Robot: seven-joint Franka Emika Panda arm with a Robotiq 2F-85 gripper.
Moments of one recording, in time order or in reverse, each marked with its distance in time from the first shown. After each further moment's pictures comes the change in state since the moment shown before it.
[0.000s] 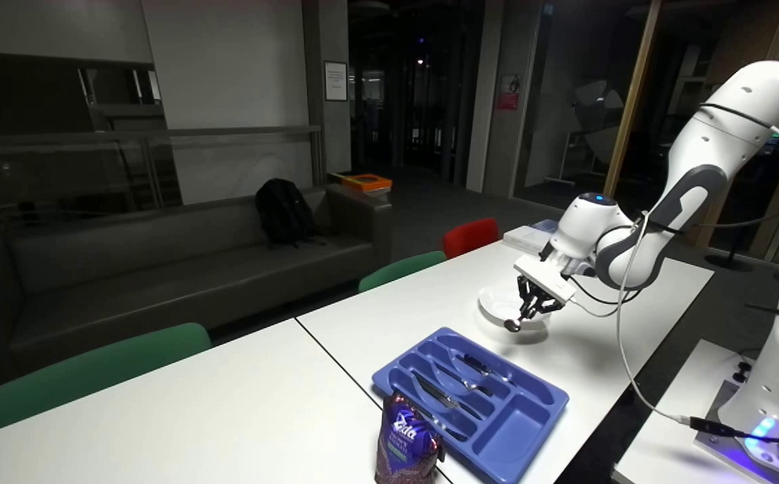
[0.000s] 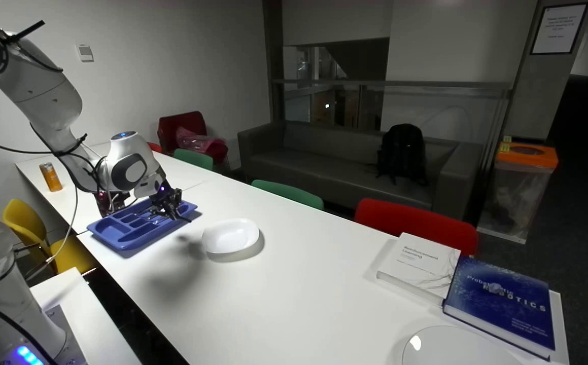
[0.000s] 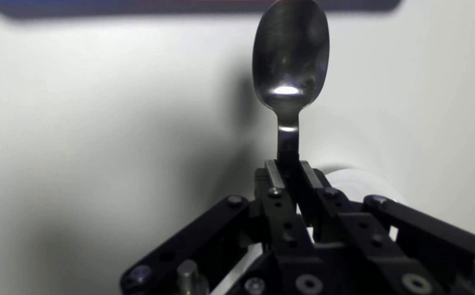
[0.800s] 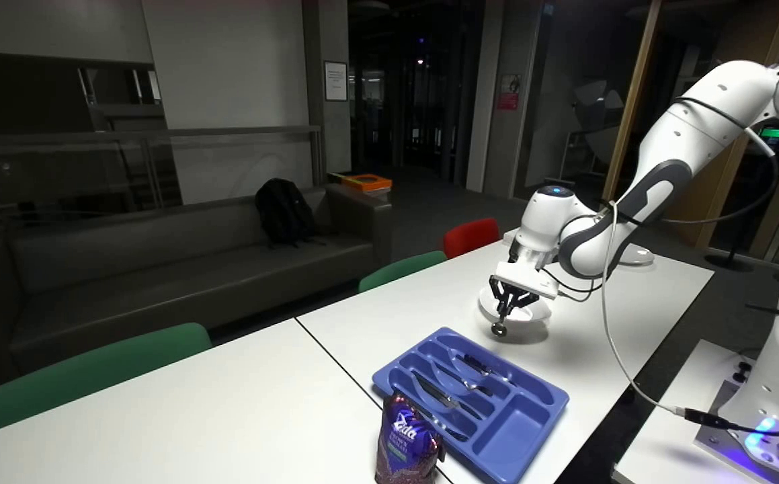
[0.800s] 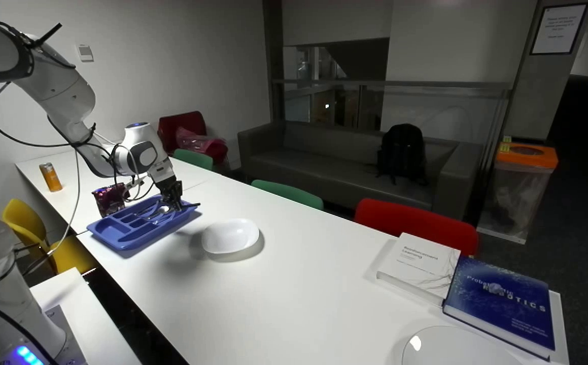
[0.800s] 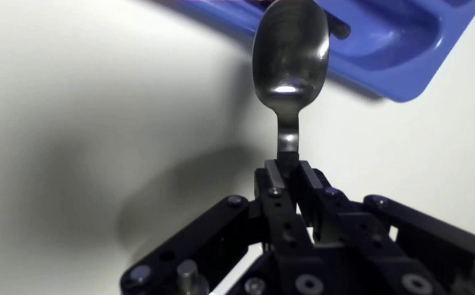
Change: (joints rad) arm 0.014 0.110 0.067 0.235 0.015 -0.215 -0.376
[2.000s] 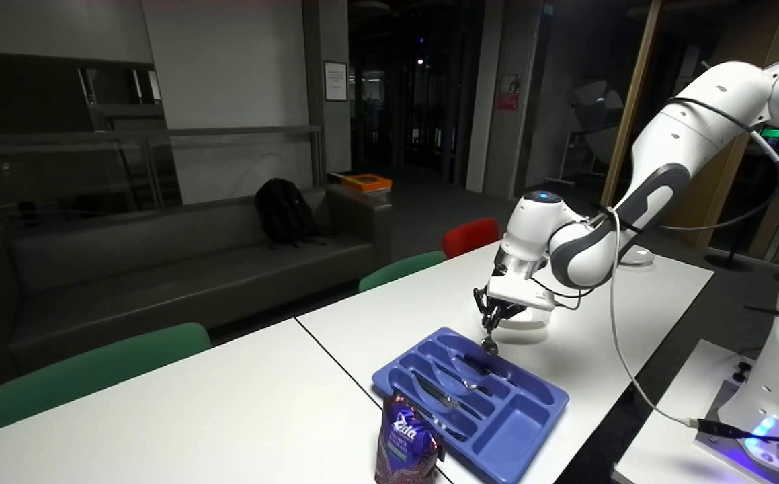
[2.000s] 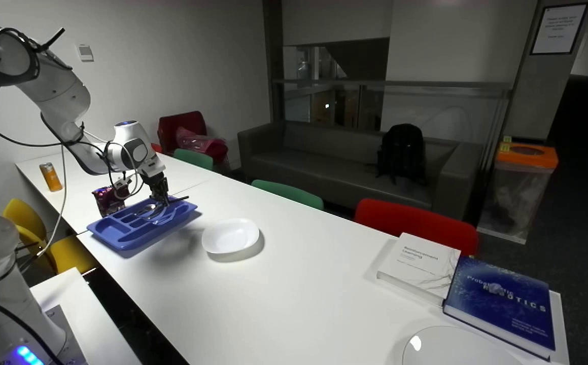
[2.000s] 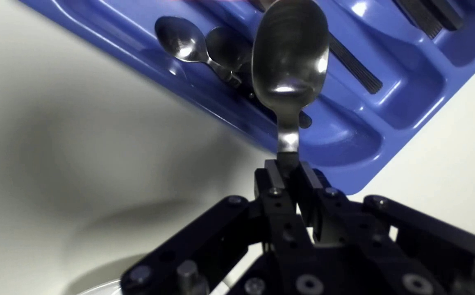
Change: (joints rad) arm 0.078 0.047 0.061 0.072 -0.004 -0.031 -0.101
